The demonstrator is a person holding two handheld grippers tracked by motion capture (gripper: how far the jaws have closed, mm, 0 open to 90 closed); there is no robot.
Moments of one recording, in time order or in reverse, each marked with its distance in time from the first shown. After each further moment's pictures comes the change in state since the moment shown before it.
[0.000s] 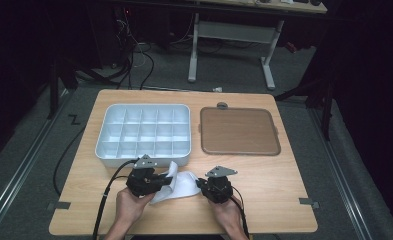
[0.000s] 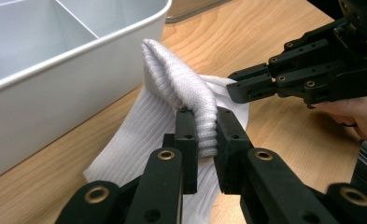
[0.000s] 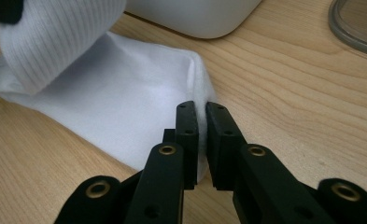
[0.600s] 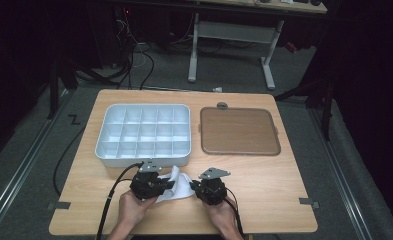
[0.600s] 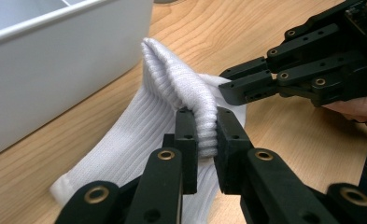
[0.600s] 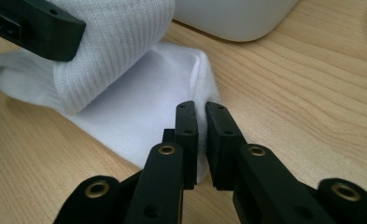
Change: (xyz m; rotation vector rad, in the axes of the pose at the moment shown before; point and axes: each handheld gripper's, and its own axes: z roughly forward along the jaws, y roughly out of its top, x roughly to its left) left arm 0.002 -0.013 0.007 0.027 0.010 0.012; right arm 0.014 0.002 0.008 0.013 0.028 -0.025
